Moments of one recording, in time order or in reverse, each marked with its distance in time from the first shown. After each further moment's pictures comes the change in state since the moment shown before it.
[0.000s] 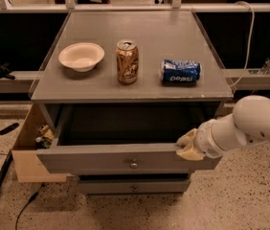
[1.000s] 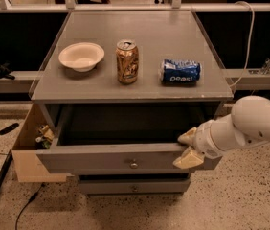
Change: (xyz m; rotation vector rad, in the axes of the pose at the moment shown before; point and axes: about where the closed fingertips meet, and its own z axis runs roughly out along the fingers) arm 0.000 0.000 0.000 0.000 0.000 0.000
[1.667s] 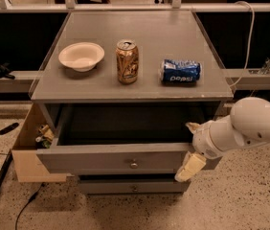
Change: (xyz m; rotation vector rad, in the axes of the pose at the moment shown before) arm 0.004 0.000 0.004 0.002 0.003 0.002
